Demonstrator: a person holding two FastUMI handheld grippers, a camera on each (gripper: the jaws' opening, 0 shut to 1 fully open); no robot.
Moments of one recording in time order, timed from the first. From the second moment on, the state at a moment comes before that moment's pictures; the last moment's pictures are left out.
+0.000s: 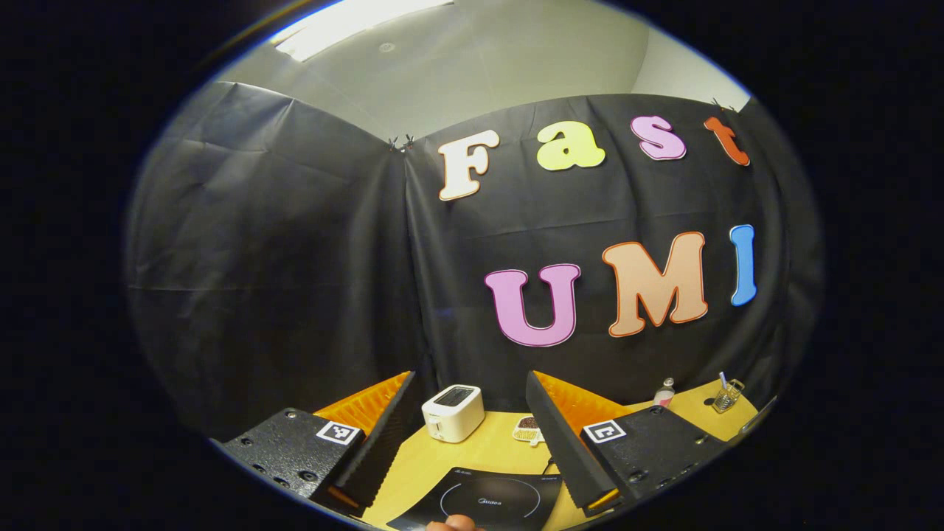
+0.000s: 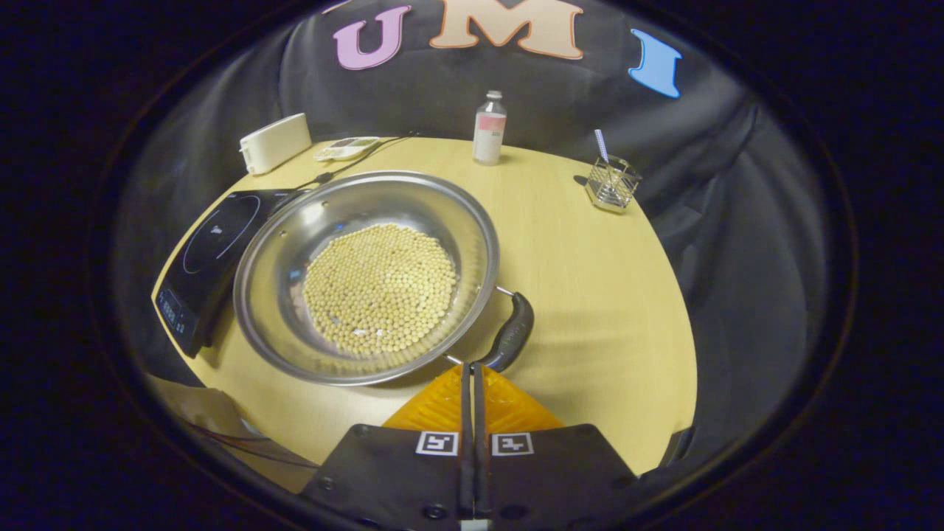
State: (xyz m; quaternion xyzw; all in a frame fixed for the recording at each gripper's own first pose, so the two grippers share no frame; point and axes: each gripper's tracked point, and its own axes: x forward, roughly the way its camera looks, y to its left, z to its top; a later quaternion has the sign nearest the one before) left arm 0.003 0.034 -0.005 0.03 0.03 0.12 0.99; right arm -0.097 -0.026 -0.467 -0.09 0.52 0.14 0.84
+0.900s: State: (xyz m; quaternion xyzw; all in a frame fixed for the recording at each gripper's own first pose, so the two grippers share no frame) left arm 0.016 0.006 -0.025 0.03 0.05 0.10 0.99; right arm -0.068 -0.044 -0.466 -0.08 0.51 0.12 0.85
